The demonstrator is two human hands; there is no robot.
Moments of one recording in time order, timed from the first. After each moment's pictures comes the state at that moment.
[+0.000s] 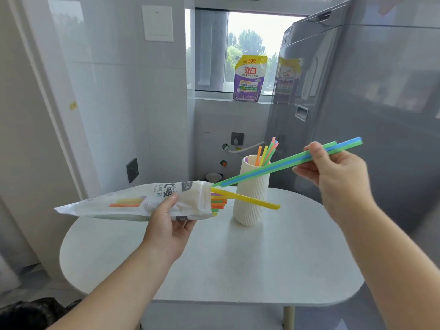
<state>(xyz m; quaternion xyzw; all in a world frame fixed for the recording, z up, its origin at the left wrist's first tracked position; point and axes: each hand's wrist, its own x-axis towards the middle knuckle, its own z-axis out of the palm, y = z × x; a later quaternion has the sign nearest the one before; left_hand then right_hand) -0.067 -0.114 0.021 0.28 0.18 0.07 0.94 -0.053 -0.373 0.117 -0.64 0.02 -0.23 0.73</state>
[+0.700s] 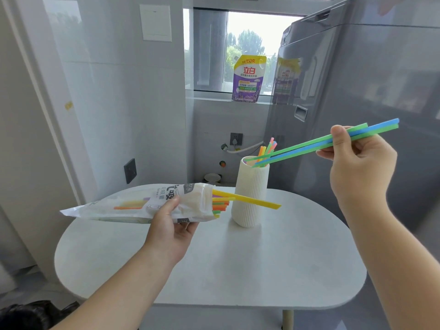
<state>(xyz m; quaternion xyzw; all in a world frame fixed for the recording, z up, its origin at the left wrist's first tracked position) -0.061 -0.121 0.014 0.27 0.18 0.06 0.94 -0.058 -0.383 0.132 -0.69 -0.01 -0.44 0.58</state>
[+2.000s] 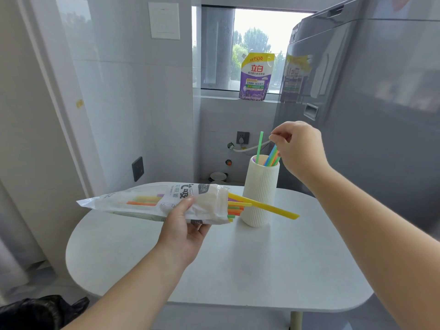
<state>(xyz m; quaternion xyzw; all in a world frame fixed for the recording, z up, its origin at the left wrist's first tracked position) -0.066 -0.124 0.016 0.30 0.18 0.03 0.94 0.031 -0.334 0.129 -0.88 -0.10 -0.34 0.31</state>
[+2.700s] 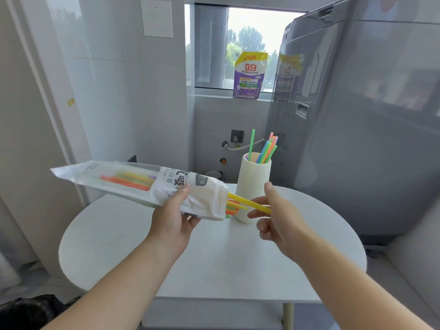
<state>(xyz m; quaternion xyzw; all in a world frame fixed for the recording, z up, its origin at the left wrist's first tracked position) -0.067 -0.120 0.023 0.39 0.13 0.08 0.91 -0.058 -0.317 0.046 -0.71 0.15 0.08 0.69</state>
